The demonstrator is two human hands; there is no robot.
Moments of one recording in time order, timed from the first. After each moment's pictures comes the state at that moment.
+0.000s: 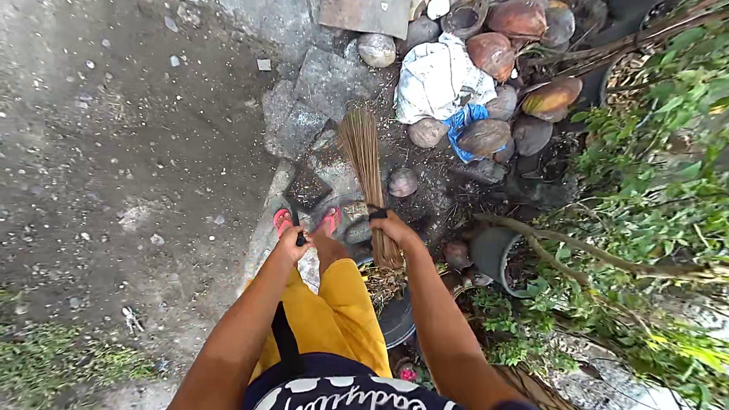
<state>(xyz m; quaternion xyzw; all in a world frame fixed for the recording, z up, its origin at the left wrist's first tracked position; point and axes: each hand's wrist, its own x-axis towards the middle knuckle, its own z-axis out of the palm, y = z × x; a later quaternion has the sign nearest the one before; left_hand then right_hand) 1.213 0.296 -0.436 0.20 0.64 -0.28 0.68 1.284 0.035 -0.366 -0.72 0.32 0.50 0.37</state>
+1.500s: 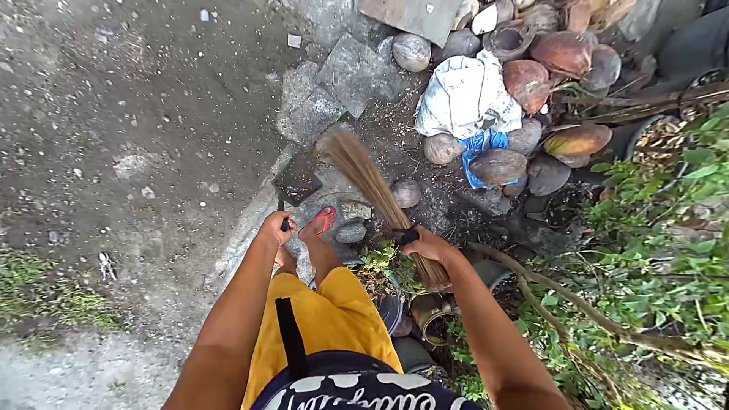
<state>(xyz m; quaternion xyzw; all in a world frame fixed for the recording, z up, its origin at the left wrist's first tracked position) 1.201 0.282 -0.452 0.21 0.69 -0.21 0.66 1.311 -0.091 -0.357 -0.75 0.16 0.63 0.14</state>
